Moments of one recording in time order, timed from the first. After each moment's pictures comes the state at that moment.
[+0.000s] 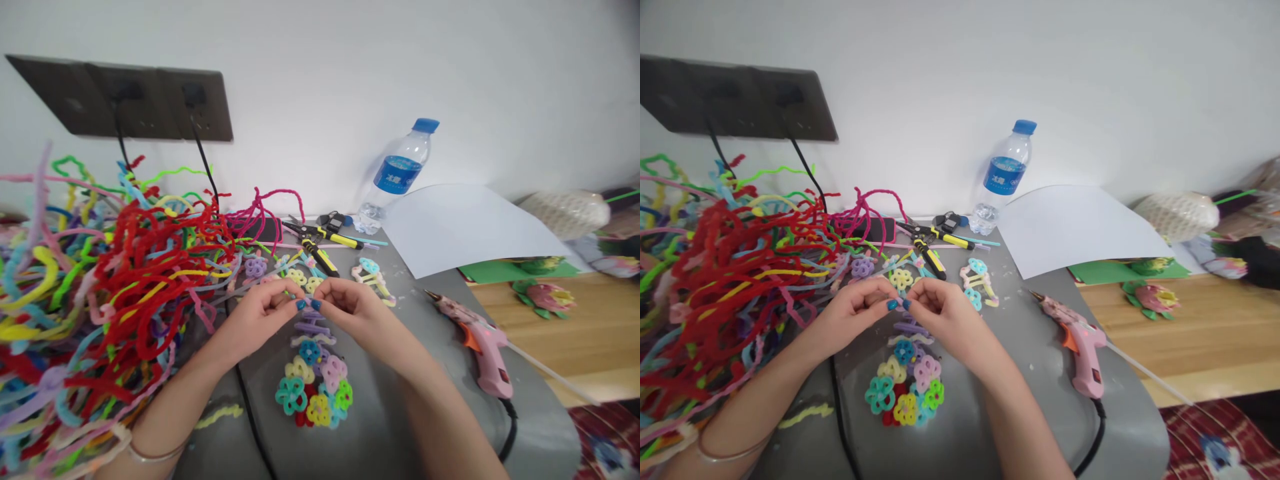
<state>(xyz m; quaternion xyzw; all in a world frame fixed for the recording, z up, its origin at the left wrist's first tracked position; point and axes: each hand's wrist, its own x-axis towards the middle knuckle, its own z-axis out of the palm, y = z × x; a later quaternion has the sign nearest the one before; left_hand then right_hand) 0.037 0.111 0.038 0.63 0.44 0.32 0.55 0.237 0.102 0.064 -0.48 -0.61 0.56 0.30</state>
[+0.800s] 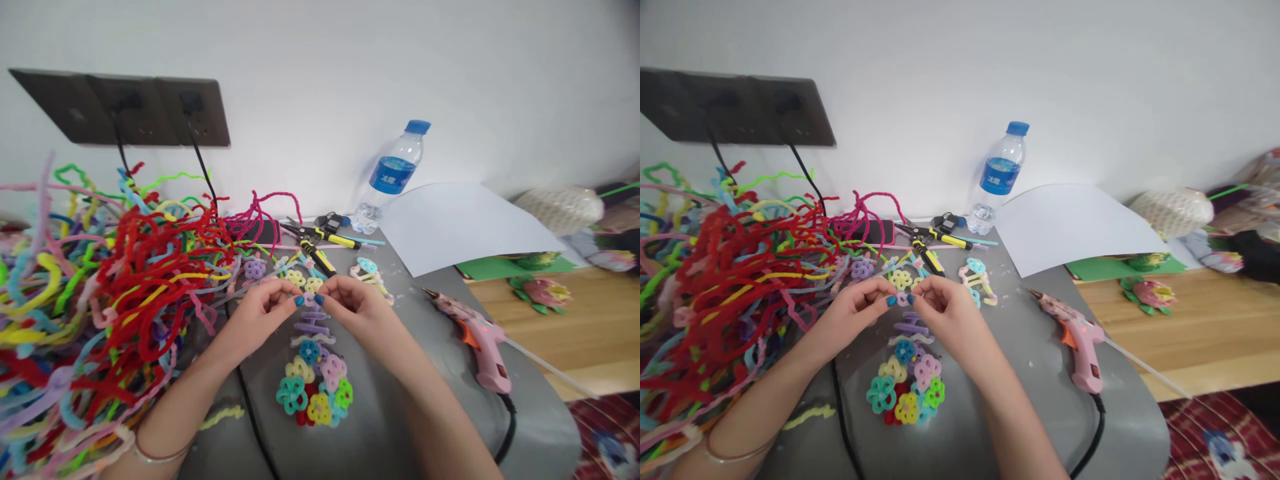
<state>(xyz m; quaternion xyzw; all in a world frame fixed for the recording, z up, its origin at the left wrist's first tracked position) 0.040 0.113 0.042 0.61 0.46 0.35 0.54 0.237 0.097 0.061 -0.52 -0.61 0.48 0.36</state>
